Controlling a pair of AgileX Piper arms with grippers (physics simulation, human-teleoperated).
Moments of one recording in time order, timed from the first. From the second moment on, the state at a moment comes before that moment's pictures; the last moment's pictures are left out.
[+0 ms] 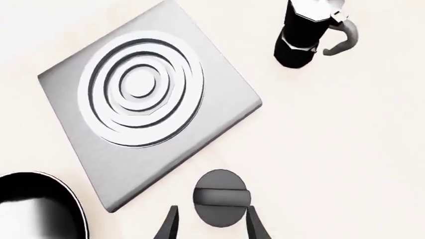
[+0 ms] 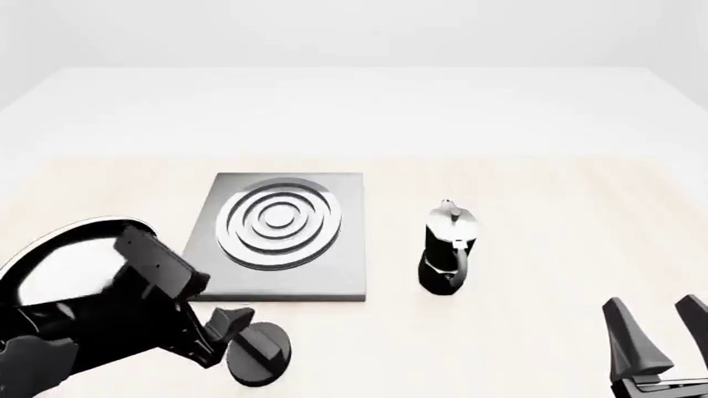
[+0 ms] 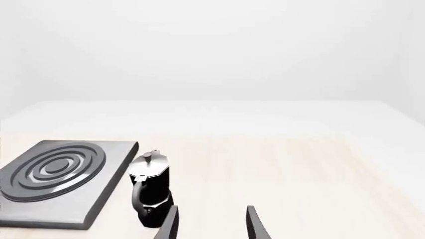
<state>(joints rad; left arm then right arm) -0.57 0.94 -0.52 0.39 0.08 0.05 0.00 0.00 0.01 0.02</state>
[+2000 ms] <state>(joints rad) -0.37 0.36 -0.53 0.55 -0.17 0.38 1.15 -0.67 0.17 0.13</state>
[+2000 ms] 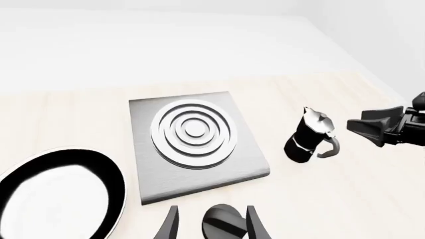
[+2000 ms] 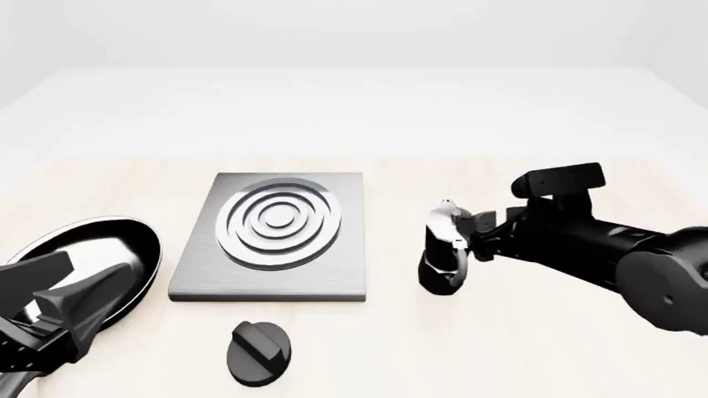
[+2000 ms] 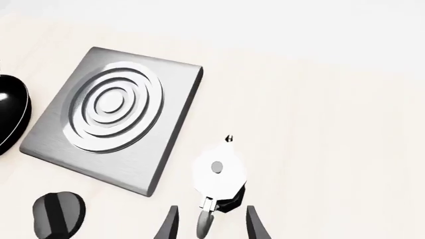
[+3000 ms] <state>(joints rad) -0.37 0.36 -0.50 0.53 -0.18 0.43 1.43 -0.53 -0.07 0.16</state>
